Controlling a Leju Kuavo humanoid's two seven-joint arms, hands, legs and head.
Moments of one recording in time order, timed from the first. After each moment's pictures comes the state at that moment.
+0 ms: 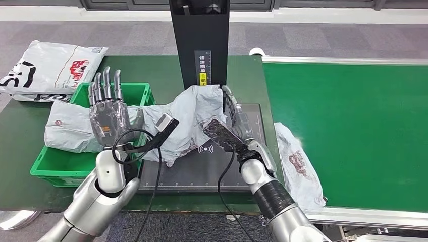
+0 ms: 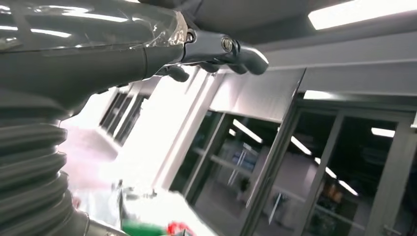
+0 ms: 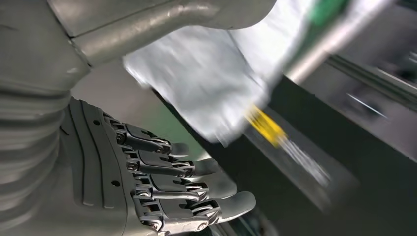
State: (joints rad) left arm -0.42 0.18 -0.50 -1.49 -1.57 0.59 0.67; right arm -0.53 0.31 0.34 -0.83 0.52 -0.20 -0.36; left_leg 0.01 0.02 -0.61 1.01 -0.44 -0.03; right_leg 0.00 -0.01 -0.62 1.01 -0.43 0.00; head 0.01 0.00
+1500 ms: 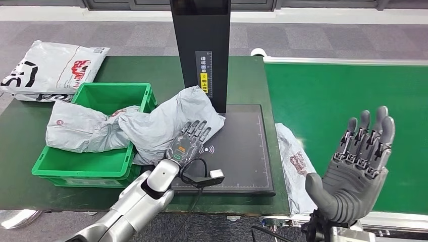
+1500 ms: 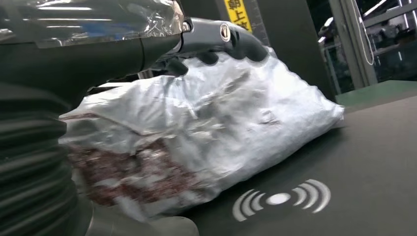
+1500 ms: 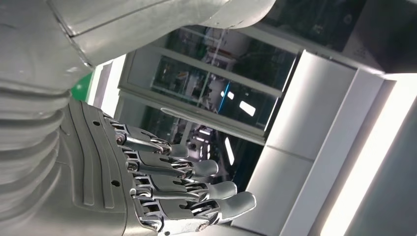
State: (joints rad) left arm -0.53 -0.11 -0.55 -0.81 -1.57 0.29 0.06; right arm 0.12 0.19 0.21 -1.95 0.40 -0.38 -0.55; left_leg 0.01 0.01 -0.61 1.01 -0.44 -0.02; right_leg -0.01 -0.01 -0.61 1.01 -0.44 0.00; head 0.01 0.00
